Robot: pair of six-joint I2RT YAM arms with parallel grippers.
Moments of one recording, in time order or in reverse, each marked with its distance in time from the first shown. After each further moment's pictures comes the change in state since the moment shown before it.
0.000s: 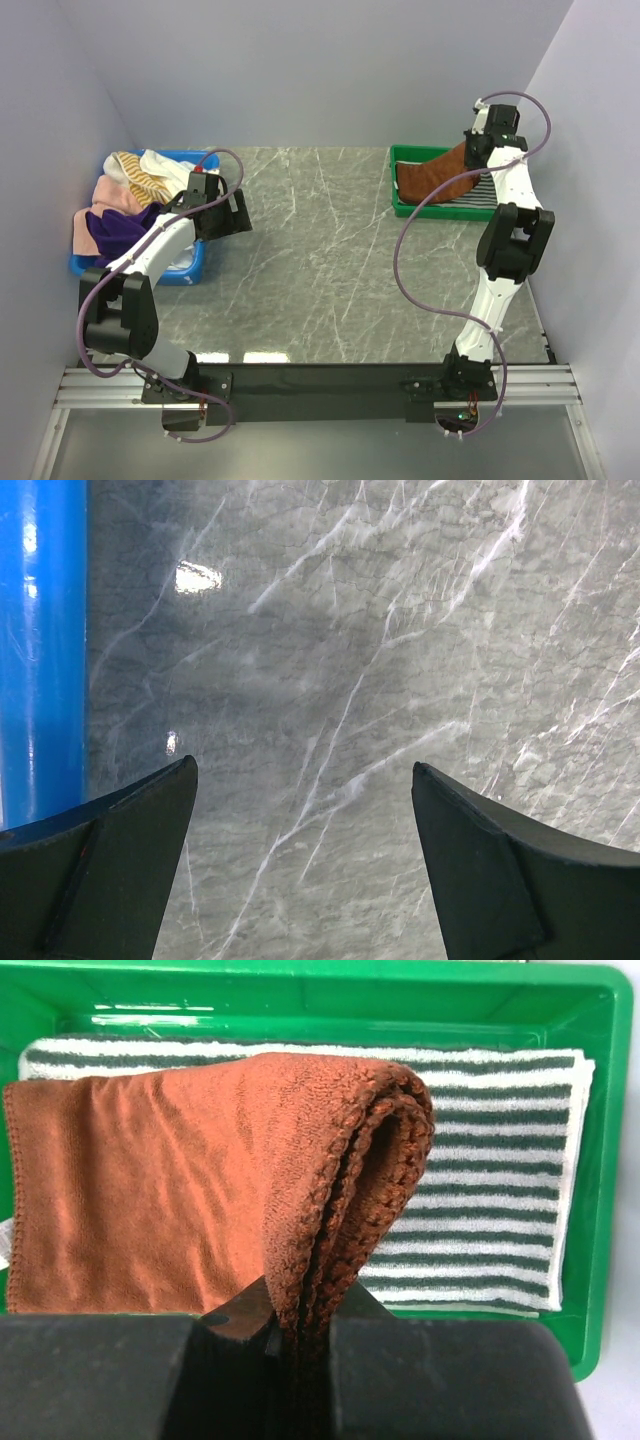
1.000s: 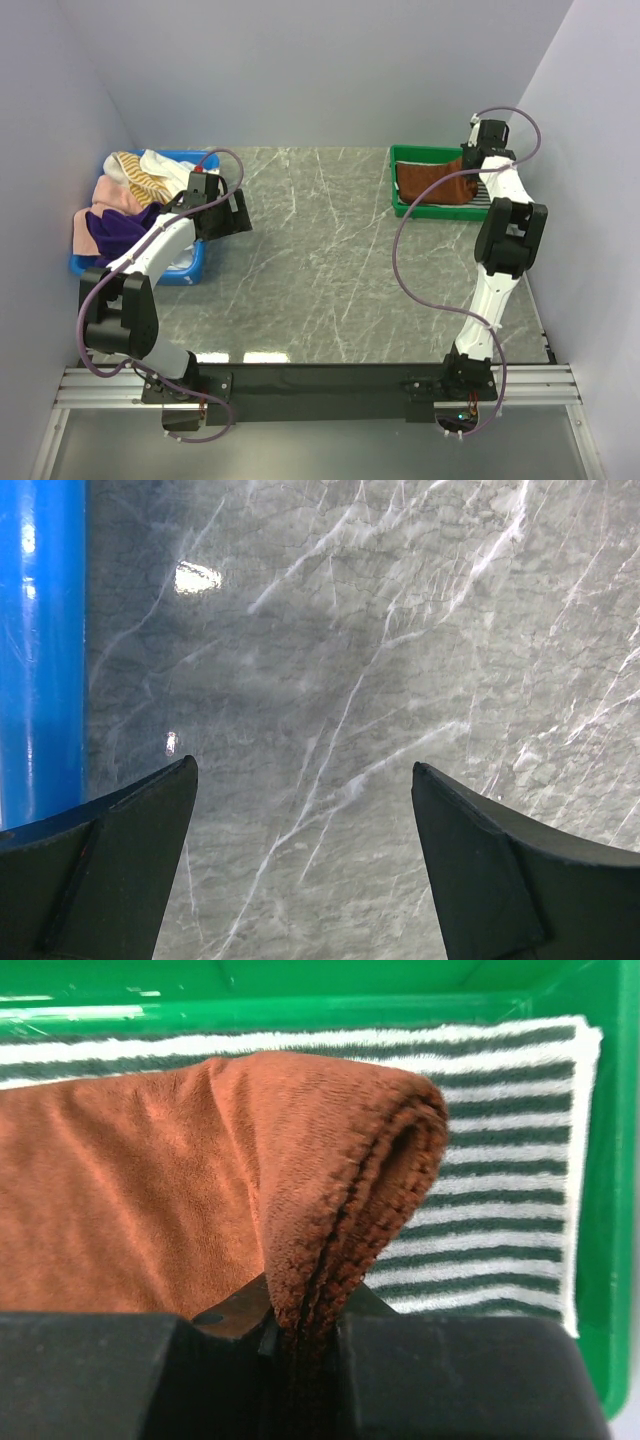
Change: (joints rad) left arm 0.000 0.001 0.000 0.001 0.000 0.000; right arm 0.000 0.068 -0.102 0.165 0.114 0.012
